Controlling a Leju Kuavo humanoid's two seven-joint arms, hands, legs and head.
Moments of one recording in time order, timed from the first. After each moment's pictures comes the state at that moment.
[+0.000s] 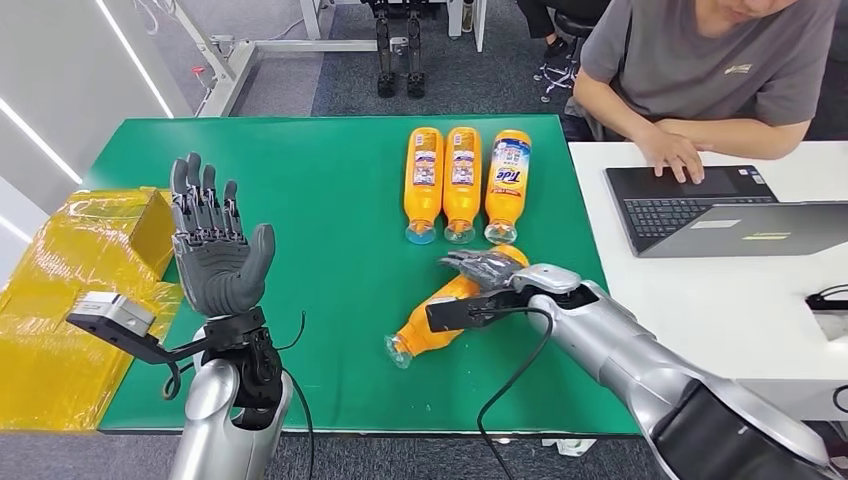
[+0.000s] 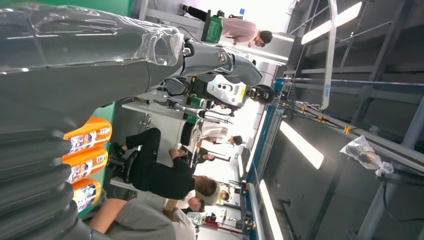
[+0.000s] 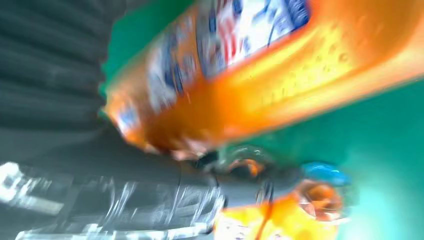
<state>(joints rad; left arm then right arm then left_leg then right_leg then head) -0.23 -0.28 -0.24 -1.56 0.11 0.27 -0.70 -0.90 -0.08 1.12 -0.60 0.56 0.11 -0.22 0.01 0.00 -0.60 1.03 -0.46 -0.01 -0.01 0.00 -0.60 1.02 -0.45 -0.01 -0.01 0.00</state>
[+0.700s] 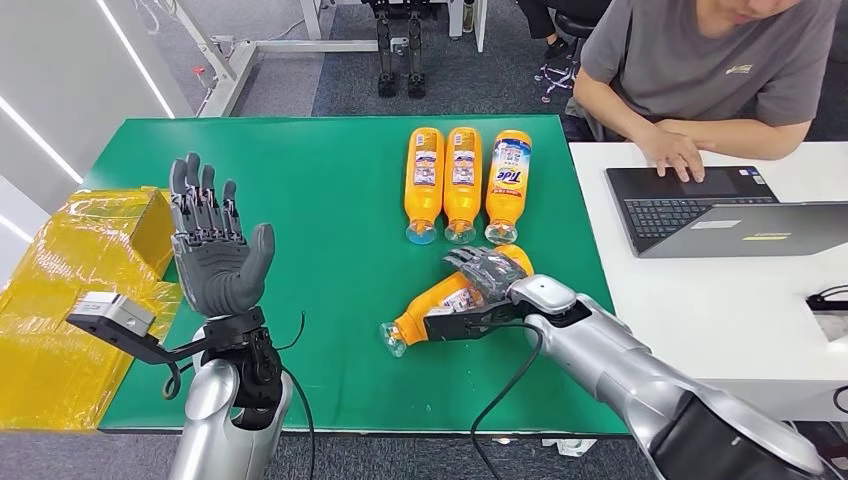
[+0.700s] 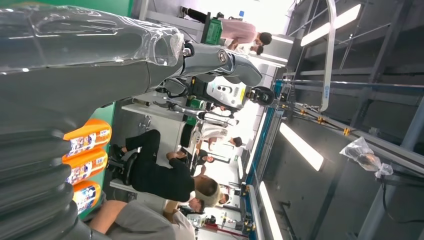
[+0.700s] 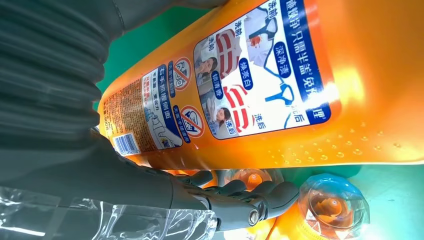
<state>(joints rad) -0.23 -0.28 -0.24 -1.56 0.11 0.27 -0.70 -0.86 -0.08 1.15 -0.60 0.63 -0.02 -0.14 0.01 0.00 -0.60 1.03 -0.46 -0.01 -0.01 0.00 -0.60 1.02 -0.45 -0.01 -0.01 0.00</state>
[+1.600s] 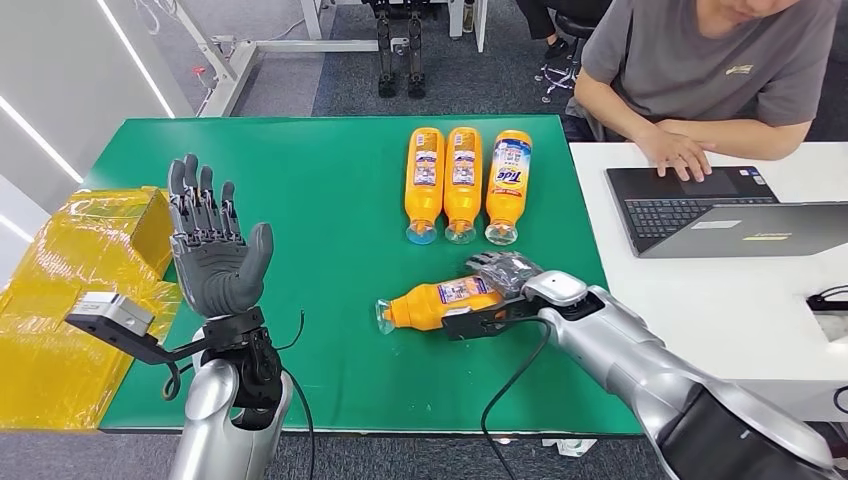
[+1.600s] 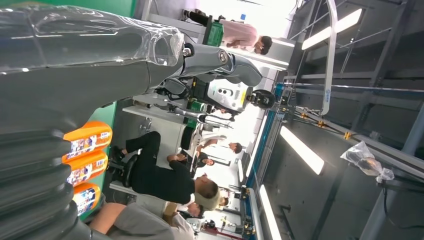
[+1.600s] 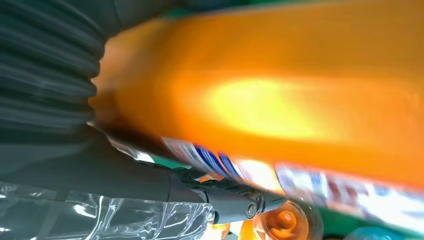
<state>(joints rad) -0.23 -0.28 -0.24 -1.56 0.12 0.29 -0.70 -0.89 -0.11 1.15 -0.55 0.71 0.08 -0.12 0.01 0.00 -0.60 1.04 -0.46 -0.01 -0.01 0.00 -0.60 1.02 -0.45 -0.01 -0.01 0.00</state>
